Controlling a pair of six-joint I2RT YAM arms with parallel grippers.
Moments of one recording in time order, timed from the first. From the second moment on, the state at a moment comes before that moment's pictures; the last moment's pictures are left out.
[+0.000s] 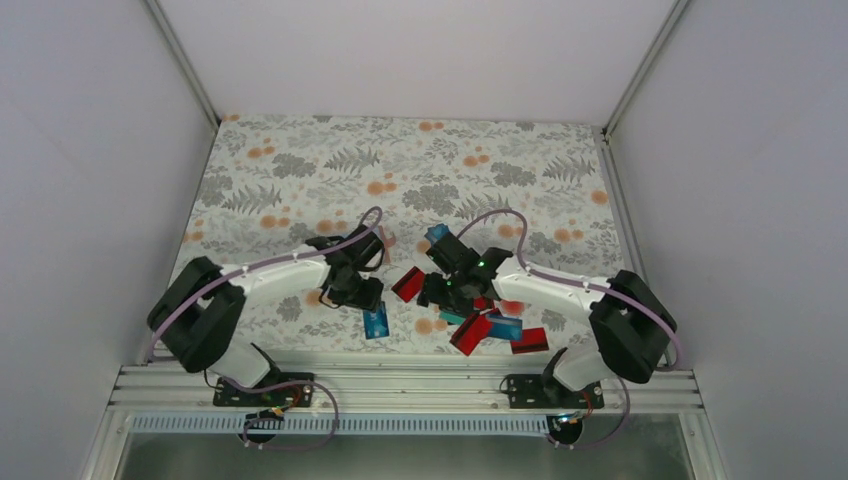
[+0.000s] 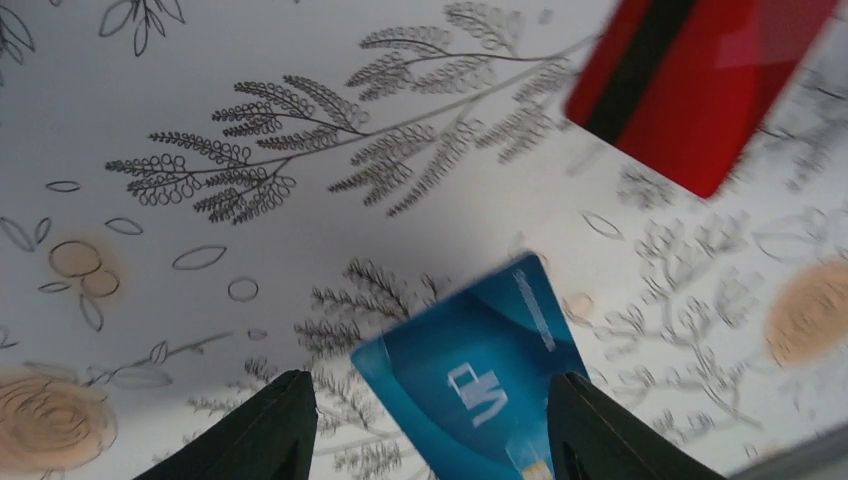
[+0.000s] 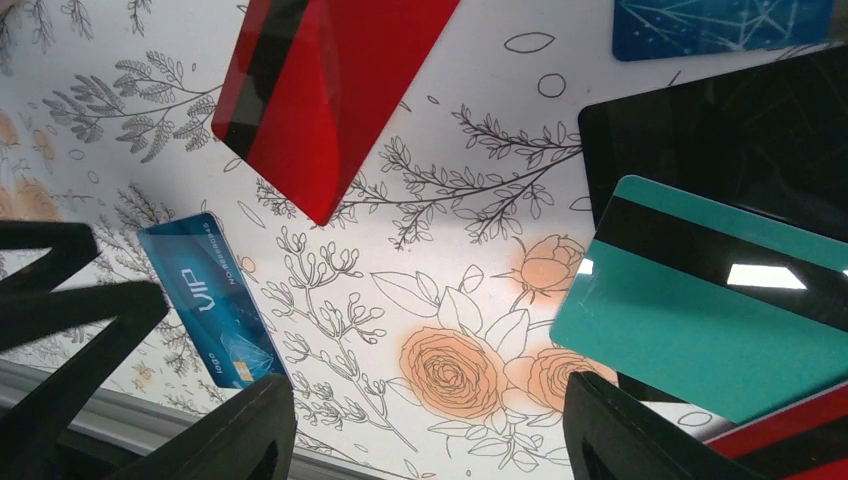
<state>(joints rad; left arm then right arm) -0.73 1.46 0.81 -0.70 0.18 -0.49 0.87 1.46 0.85 -0.59 -0.19 1.06</state>
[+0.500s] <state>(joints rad) -0.79 1.62 0.88 -0.60 0.15 -0.50 0.87 1.42 0.77 -0.57 -0.23 0.98</state>
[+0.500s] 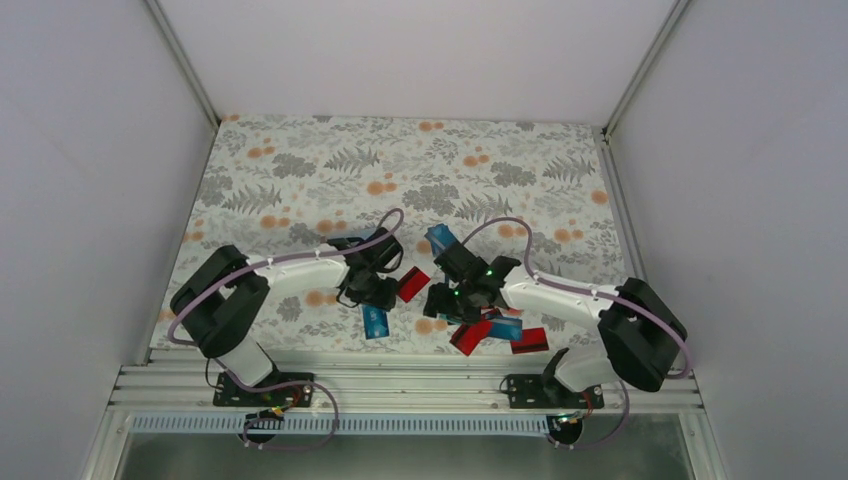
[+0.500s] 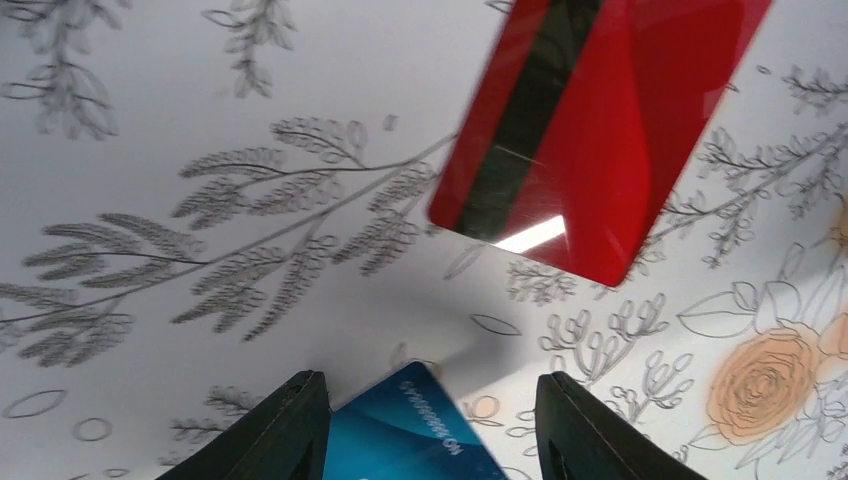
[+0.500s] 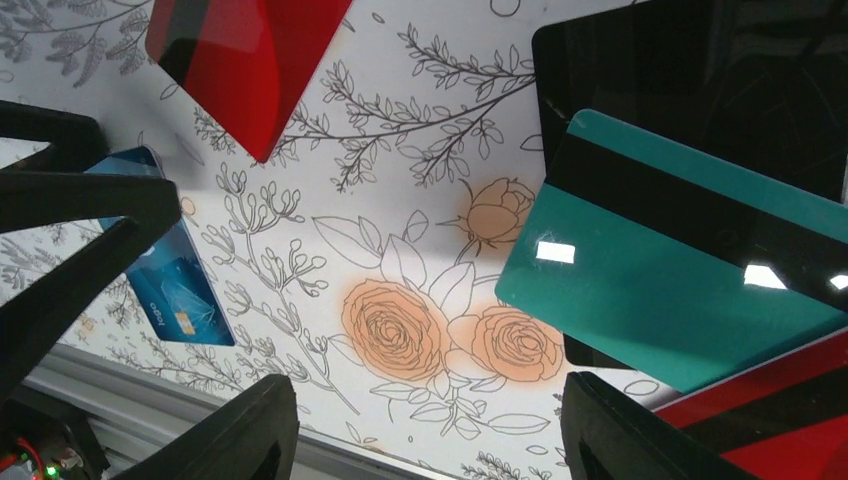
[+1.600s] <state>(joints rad) -1.00 1.56 0.82 -0.68 0.02 -0.82 0.87 1.36 0.71 -0.53 -0.31 0.93</state>
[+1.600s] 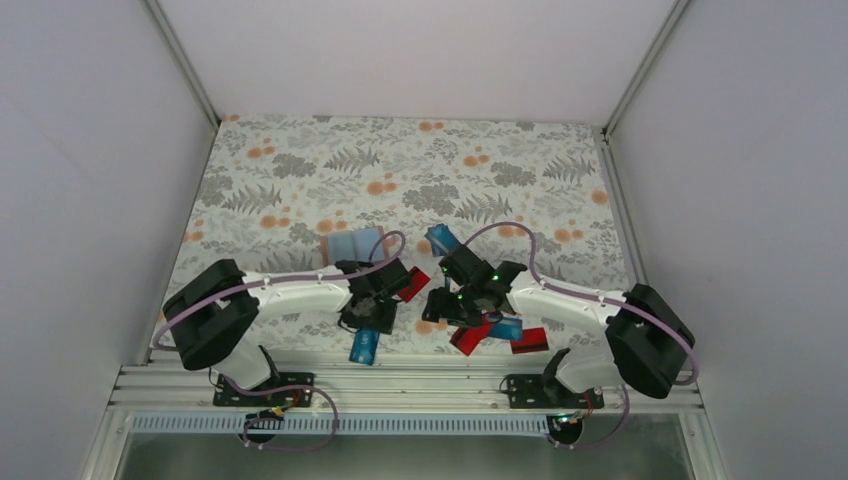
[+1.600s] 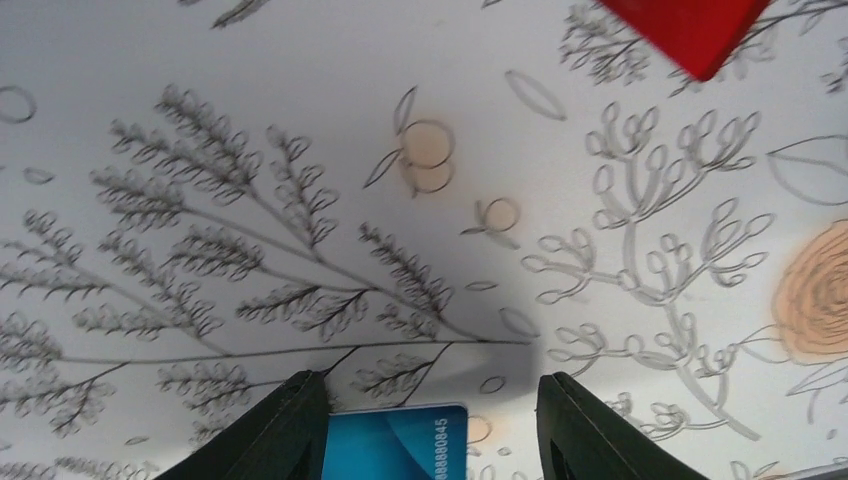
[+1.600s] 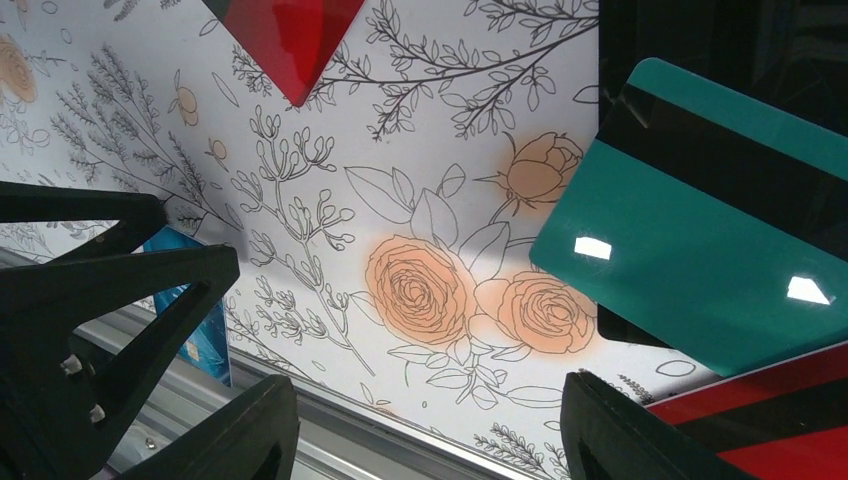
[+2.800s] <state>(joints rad) -0.89 0.77 0.30 -0.69 0.24 -1.25 0.99 1.82 0.97 -0.24 -0.64 0.73</state>
